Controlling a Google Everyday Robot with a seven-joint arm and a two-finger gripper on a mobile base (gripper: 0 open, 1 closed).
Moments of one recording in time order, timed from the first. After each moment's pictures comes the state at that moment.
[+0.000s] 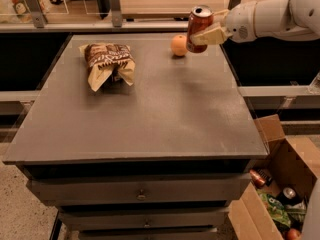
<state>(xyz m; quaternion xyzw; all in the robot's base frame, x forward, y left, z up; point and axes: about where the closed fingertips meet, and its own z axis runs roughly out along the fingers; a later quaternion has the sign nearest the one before) 0.728 -0.136 0.948 -0.49 0.67 0.20 0.52</state>
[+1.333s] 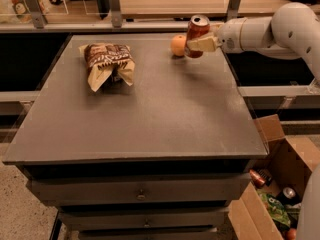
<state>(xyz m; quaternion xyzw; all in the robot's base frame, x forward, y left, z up) 0.775 -0.142 0.905 -0.41 0.70 0.19 0.55</state>
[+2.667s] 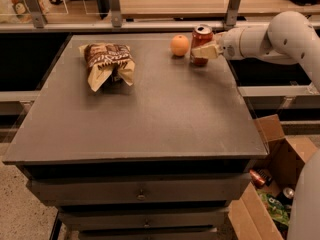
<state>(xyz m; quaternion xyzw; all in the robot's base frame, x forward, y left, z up) 0.788 -0.164 0.862 -0.39 0.74 0.17 0.52</state>
